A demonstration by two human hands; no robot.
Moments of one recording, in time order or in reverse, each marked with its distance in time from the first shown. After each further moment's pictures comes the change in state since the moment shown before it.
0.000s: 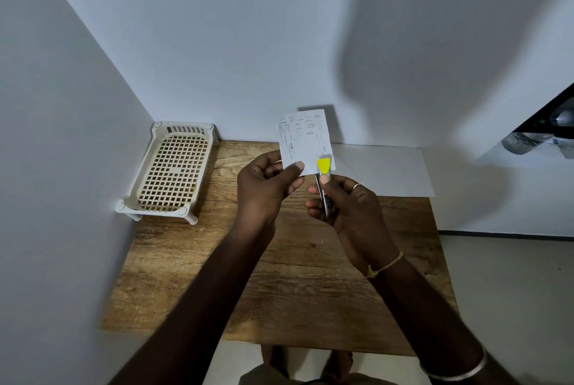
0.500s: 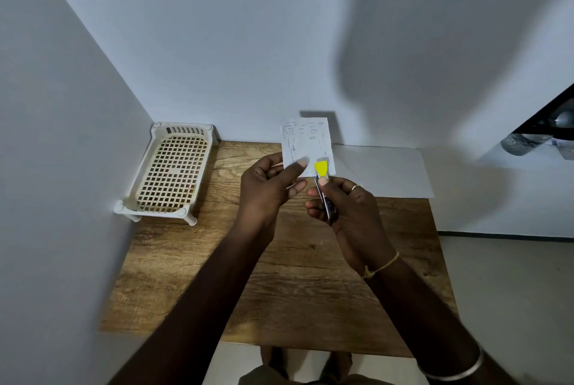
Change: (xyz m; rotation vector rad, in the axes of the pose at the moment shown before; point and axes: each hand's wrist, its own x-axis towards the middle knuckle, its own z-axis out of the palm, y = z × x) left_hand 0.003 -0.002 0.000 -0.026 -0.049 -0.061; right_hand 0.003 0.004 0.000 -0.009 0.031 -0.018
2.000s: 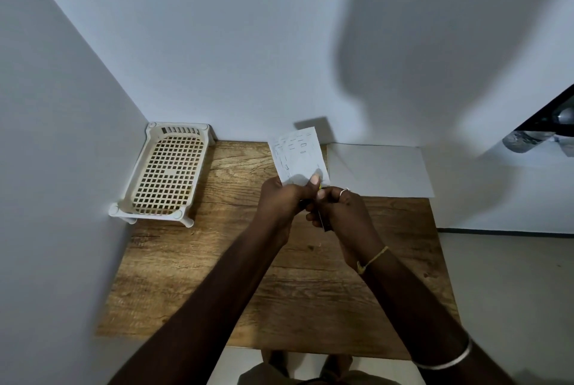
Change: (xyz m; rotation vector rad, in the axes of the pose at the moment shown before) left_hand 0.019 -0.036 0.008 0.113 -0.027 -0.165; right_hand 0.019 0.013 -0.009 -0.383 0.005 0.038
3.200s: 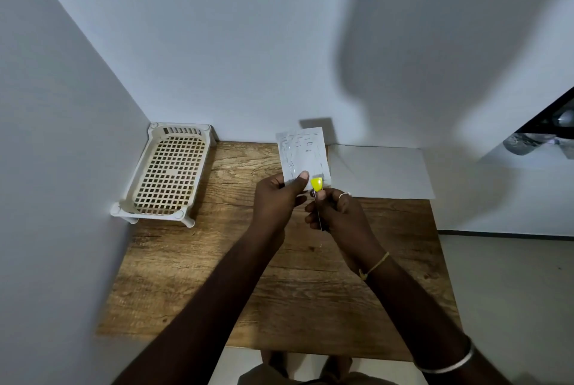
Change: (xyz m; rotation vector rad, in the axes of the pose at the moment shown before) left_hand 0.003 -0.005 -0.009 0.089 0.064 0.102; right_hand 0.003 0.016 -0.001 0.030 -0.088 -0.059
